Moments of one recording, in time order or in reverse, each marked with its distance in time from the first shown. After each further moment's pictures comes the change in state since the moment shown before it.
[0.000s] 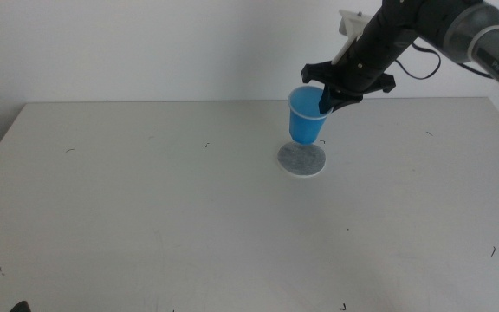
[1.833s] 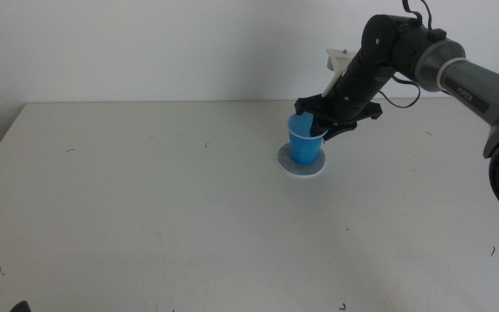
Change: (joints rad) left arm 0.000 0.000 0.000 0.000 0.000 0.000; right arm 0.011 0.124 0.005 -0.018 -0.057 -0.024
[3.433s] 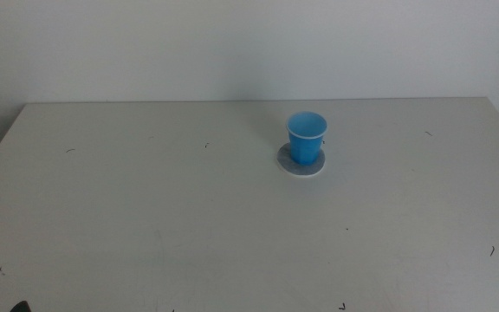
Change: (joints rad) left arm 0.000 0.000 0.000 0.000 0.000 0.000; right arm -0.084 -1.135 0.417 -0.155 0.081 -0.038
